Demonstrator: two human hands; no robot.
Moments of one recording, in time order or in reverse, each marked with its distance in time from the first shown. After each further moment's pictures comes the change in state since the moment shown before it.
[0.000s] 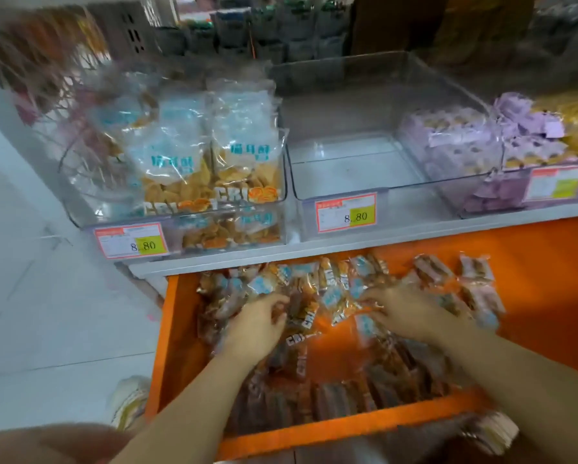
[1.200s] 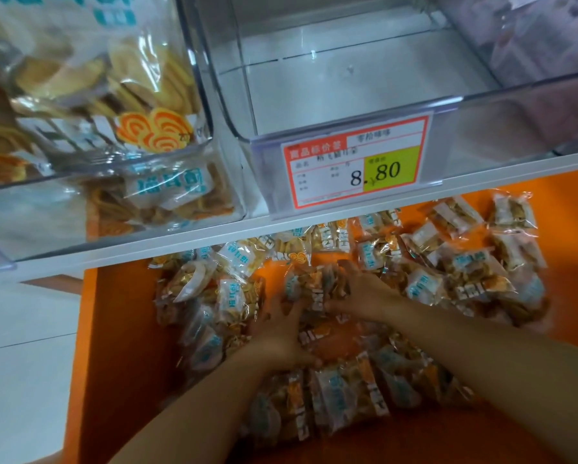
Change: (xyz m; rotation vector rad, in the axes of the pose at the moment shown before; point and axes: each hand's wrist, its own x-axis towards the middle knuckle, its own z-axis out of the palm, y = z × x) left_hand 0.047 -0.039 0.126 0.188 -0.656 -0.101; right_hand 0.092 0.017 0.113 0.522 -0.280 0.343
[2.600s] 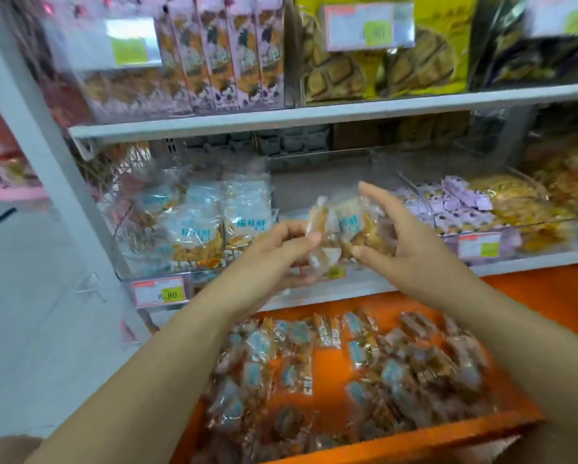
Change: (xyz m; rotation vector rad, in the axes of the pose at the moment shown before) left_hand -0.280 0.136 -0.188 -0.877 0.407 0.625; right_hand -0.289 -0.122 -0.156 0.204 0.743 -0.782
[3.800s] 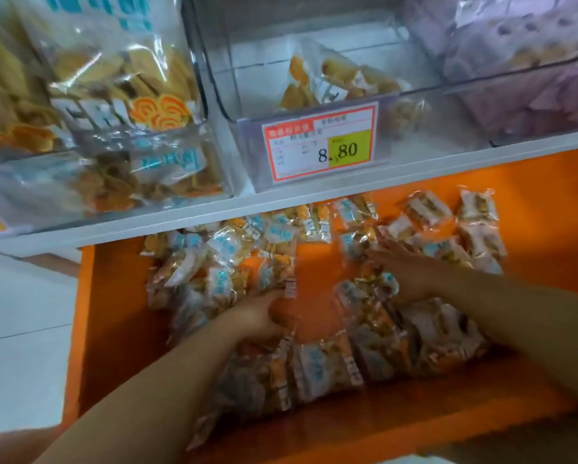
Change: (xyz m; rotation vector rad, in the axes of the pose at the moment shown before) left_hand 0.060 -0.320 0.006 0.806 -0.494 -0.613; right_hand -0.052 0.314 0.125 -0.692 -1.058 0.482
